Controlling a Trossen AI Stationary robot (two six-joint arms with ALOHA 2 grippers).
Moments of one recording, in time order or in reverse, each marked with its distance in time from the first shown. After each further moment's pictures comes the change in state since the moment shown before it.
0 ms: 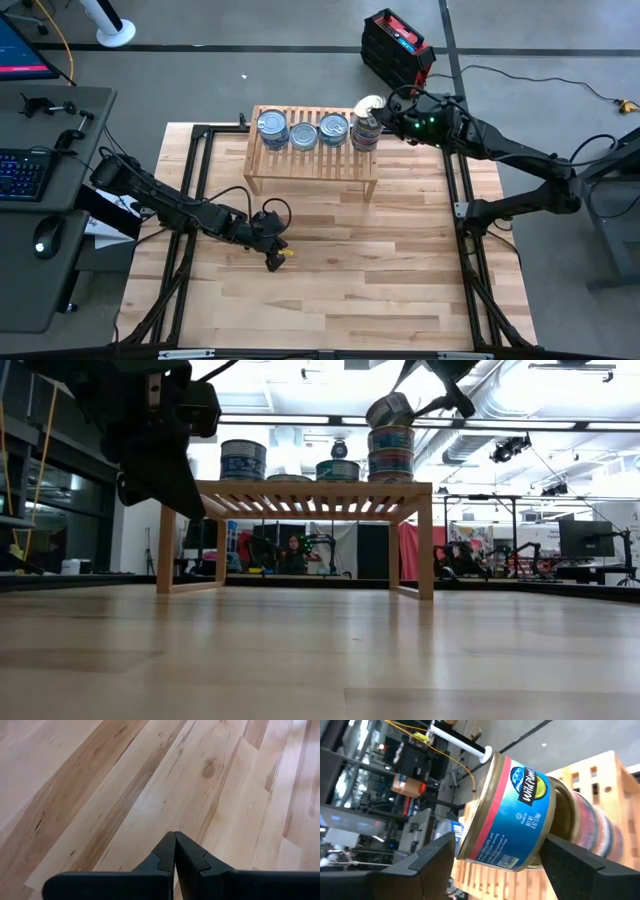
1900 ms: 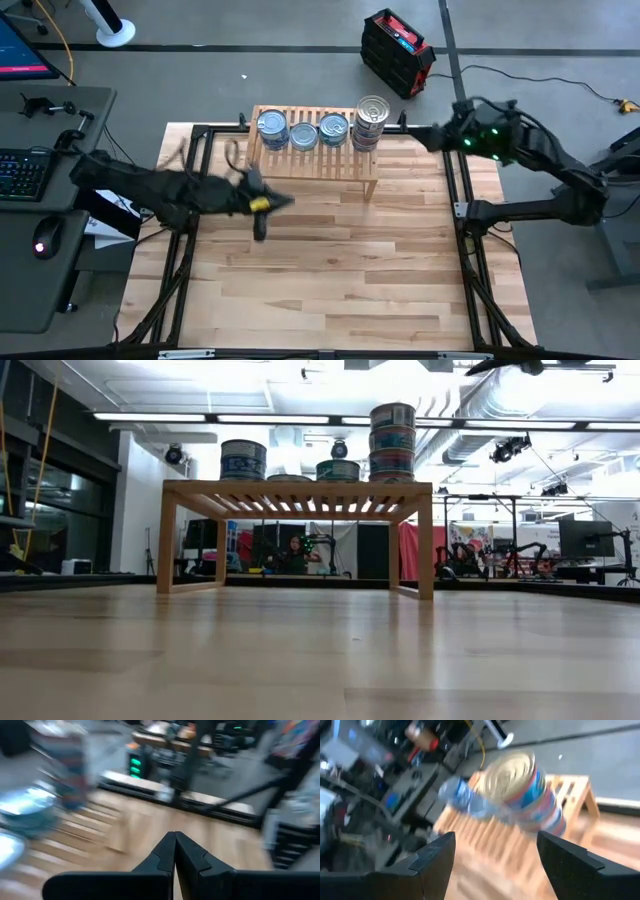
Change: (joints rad) left arm 0.080 -0.276 0.348 -0.017 -0.190 0.548; right arm 0.080 -0.287 0.058 -0.335 -0.074 -0.395
